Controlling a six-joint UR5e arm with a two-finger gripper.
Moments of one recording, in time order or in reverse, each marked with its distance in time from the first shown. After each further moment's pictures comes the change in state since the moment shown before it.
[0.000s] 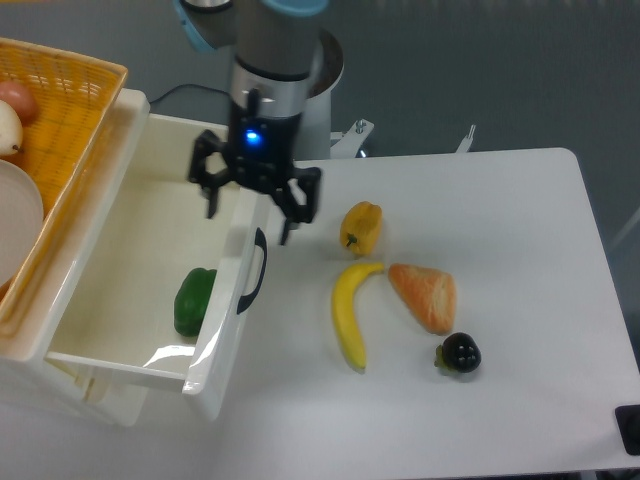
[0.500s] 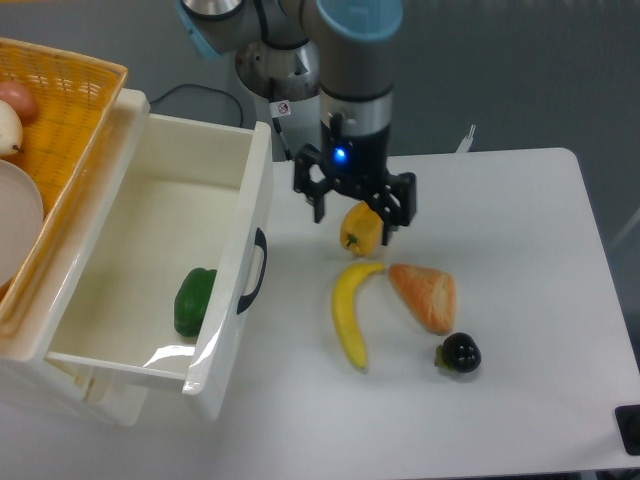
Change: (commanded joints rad) arm 0.037 -0.107 -0.012 -0.002 0.230 0.165
